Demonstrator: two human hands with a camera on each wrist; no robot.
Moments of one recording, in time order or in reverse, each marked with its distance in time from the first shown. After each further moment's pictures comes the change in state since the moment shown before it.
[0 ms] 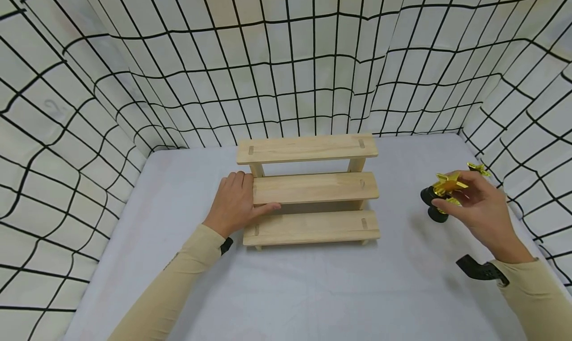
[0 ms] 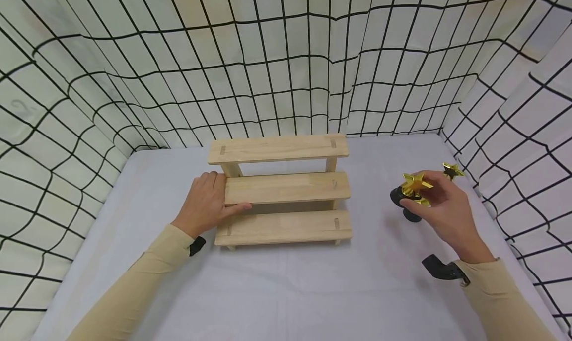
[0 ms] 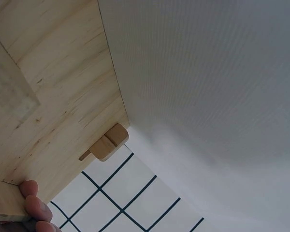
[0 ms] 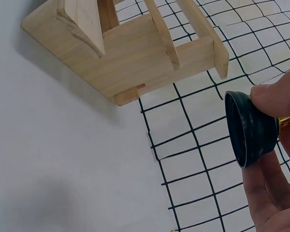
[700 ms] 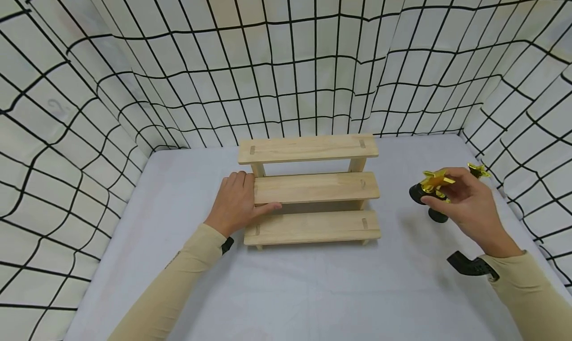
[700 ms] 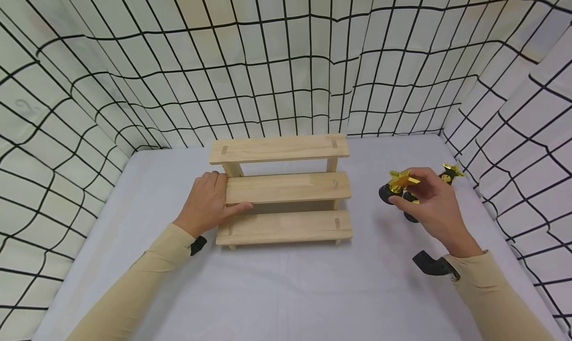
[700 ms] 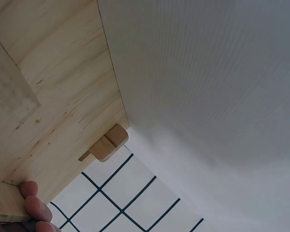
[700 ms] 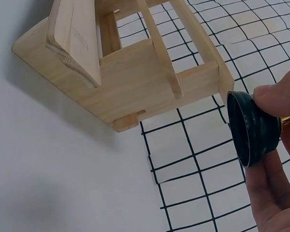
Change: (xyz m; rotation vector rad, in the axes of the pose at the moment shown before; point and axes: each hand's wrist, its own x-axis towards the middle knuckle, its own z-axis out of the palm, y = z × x) left_hand 0.000 0.001 -0.002 -0.001 0.000 -0.004; right_hand 0.006 -0.016 0.015 0.010 -0.050 -0.044
